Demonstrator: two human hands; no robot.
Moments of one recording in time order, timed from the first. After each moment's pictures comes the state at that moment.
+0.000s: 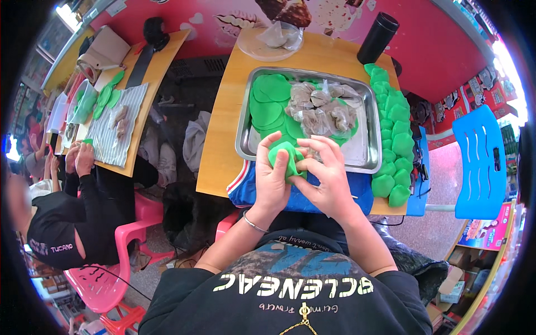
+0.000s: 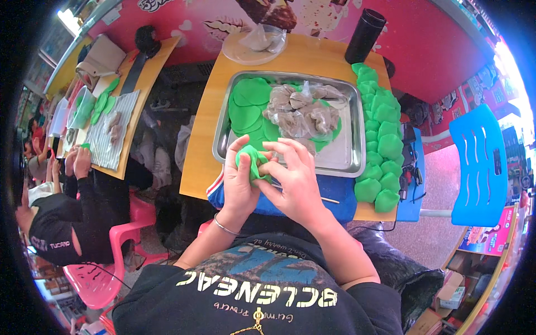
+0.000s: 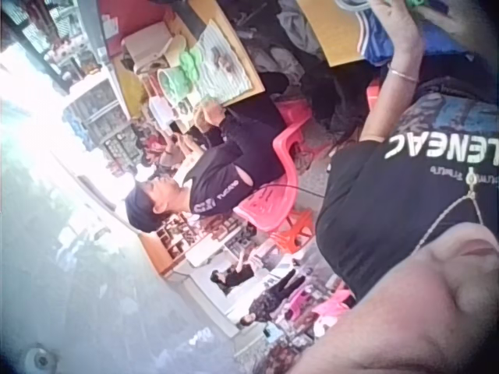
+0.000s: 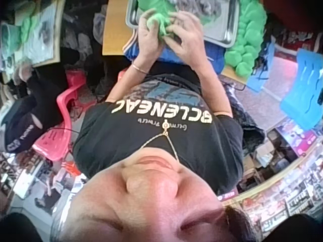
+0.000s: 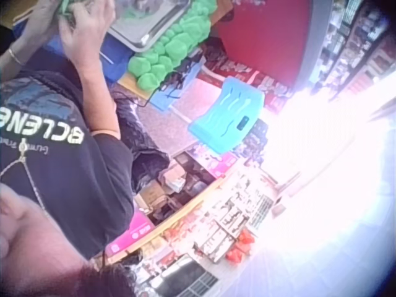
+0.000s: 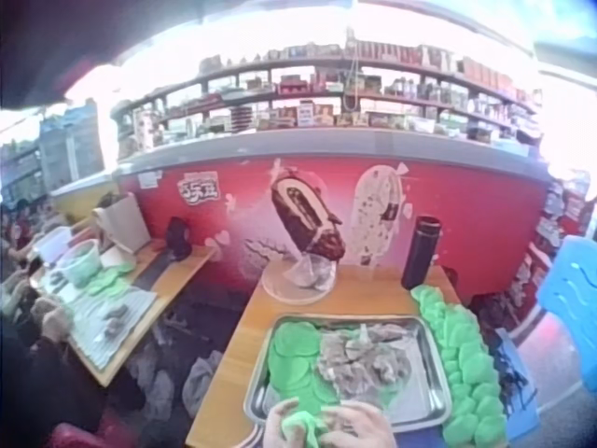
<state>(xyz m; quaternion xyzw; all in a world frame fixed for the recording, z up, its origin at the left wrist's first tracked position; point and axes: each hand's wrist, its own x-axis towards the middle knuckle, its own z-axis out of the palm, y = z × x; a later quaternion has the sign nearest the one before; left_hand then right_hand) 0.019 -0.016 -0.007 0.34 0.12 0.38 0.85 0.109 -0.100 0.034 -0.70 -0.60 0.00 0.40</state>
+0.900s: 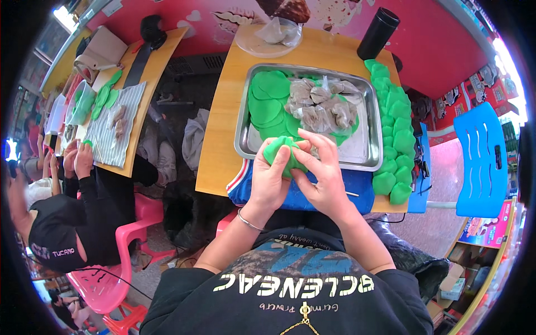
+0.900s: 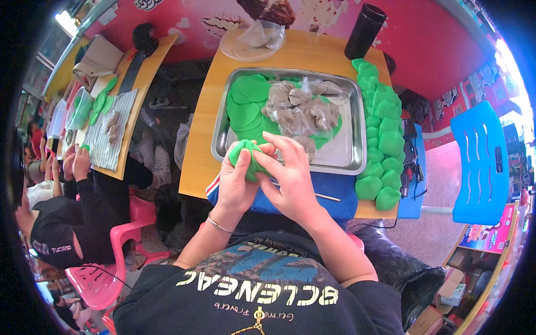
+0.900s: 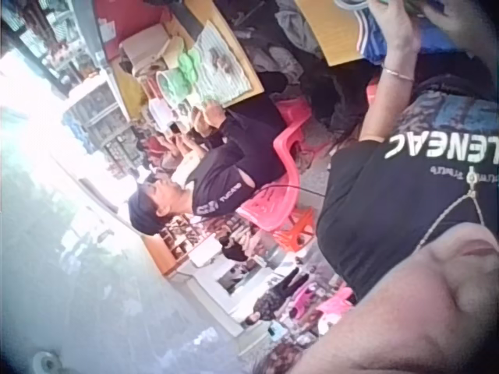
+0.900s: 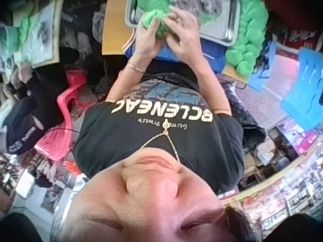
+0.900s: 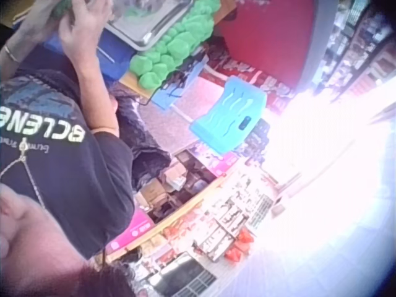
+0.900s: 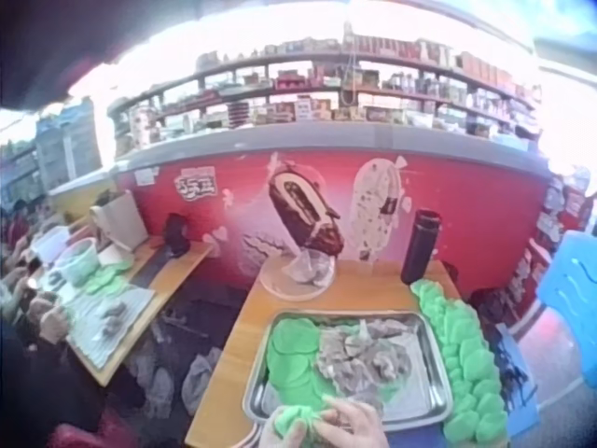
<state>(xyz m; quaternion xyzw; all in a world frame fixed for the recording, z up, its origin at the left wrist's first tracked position) 0.015 -0.005 -0.010 0.29 0.11 0.33 0.89 0.106 -0.092 0.020 -0.69 -0.56 0.00 0.46</state>
